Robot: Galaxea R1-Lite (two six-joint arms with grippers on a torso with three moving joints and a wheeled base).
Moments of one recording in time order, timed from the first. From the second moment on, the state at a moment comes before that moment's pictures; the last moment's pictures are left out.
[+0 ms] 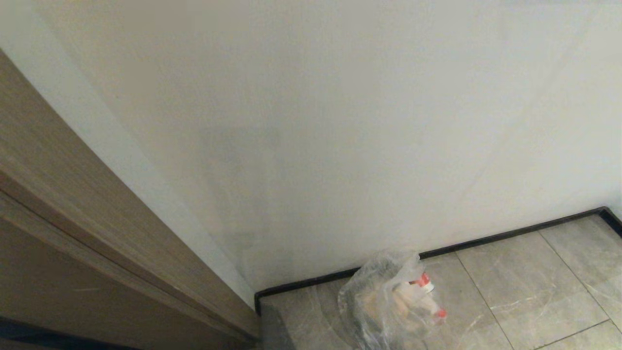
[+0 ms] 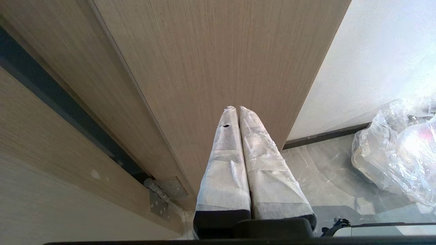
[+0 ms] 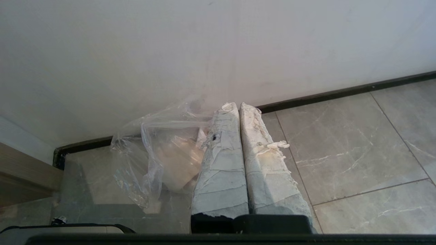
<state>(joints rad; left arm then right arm) 0.00 0.00 0.00 0.00 0.00 0.00 0.00 0.00 0.00 0.00 -0.02 0.00</state>
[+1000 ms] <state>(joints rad) 0.00 0.00 0.00 0.00 0.00 0.00 0.00 0.00 0.00 0.00 -0.02 0.00</state>
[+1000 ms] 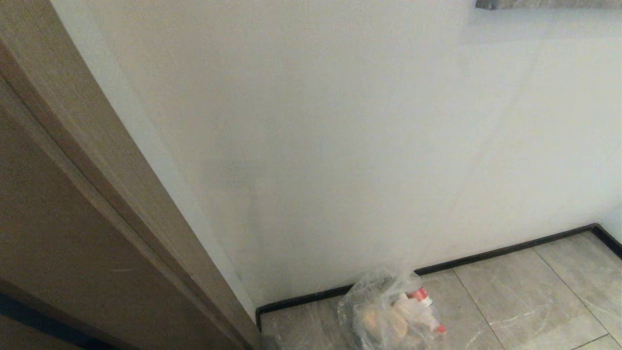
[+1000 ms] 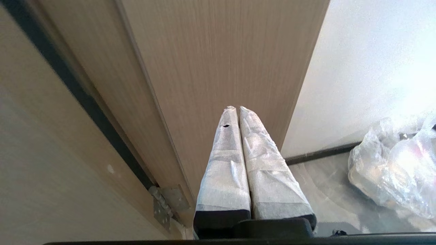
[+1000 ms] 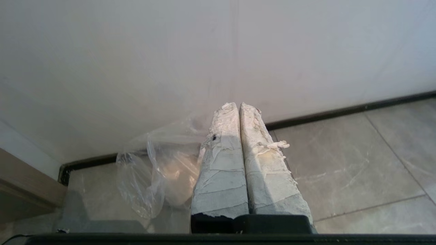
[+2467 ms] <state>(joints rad) 0.00 0.00 0.00 0.00 0.00 0.00 0.00 0.00 0.00 0.00 -0.02 0.00</state>
